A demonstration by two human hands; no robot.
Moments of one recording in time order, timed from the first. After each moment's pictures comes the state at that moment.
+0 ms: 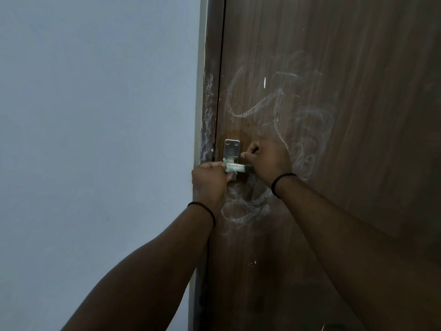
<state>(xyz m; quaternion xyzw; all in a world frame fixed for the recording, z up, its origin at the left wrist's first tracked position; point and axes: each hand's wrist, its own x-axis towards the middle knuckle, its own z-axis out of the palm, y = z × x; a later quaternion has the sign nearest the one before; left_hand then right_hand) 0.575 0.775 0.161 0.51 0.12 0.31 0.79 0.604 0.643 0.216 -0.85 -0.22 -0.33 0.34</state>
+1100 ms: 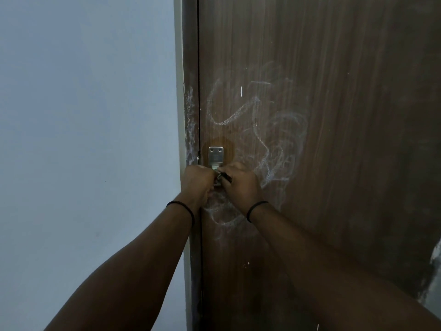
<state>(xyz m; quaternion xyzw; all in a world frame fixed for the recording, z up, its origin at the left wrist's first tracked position) 0.561 0.779 0.192 0.72 0.15 0.25 0.63 0.584 0.658 0.162 -0.79 -0.32 -0.38 0.34</state>
